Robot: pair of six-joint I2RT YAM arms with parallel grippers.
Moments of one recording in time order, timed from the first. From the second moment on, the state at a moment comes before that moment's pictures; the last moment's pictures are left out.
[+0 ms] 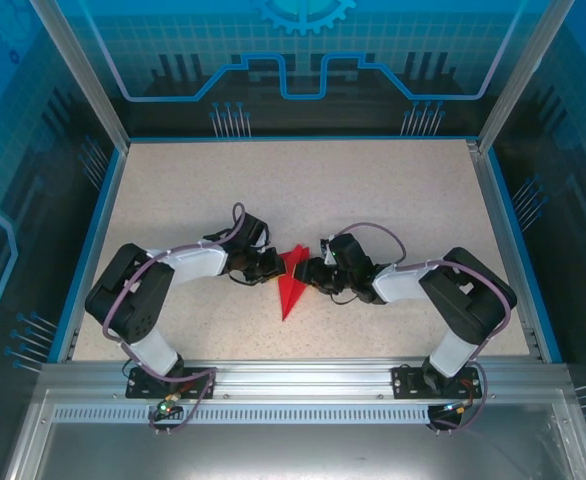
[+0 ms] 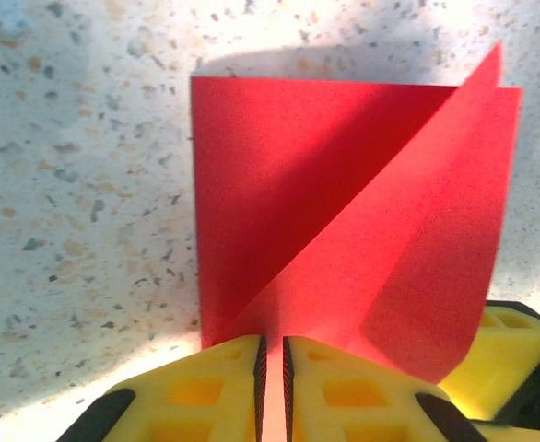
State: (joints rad) left arm -0.48 1.66 0.83 -0.24 0.41 -0.85; right arm 0.69 1.68 0.63 0.36 -0.38 1.04
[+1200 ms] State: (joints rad) left arm -0.48 1.37 0.77 -0.32 0.20 -0.87; right arm 0.73 1.70 0.90 -0.08 -0.28 0.82
